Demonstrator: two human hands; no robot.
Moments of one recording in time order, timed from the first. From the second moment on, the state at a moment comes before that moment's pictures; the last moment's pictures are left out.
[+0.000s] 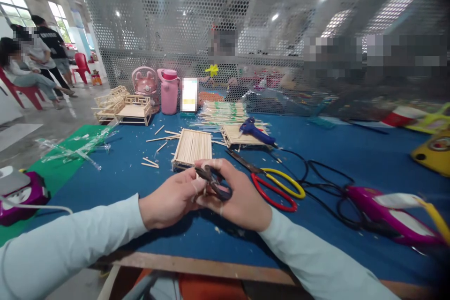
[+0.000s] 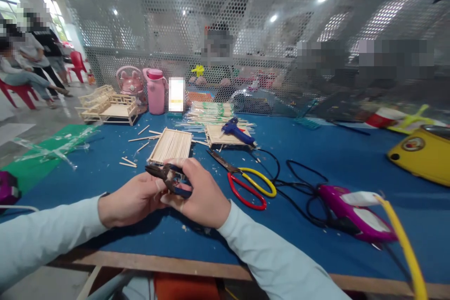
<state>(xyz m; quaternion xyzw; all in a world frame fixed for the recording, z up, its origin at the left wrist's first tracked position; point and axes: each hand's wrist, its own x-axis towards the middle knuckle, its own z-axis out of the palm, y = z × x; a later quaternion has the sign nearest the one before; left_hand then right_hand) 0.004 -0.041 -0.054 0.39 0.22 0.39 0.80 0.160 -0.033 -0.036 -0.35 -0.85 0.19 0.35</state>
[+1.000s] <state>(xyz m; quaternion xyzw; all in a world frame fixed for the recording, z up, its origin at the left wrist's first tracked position) -0.008 -0.037 -0.042 0.36 0.29 0.32 0.83 0.162 -0.039 -0.041 -0.35 -0.83 0.20 0.39</state>
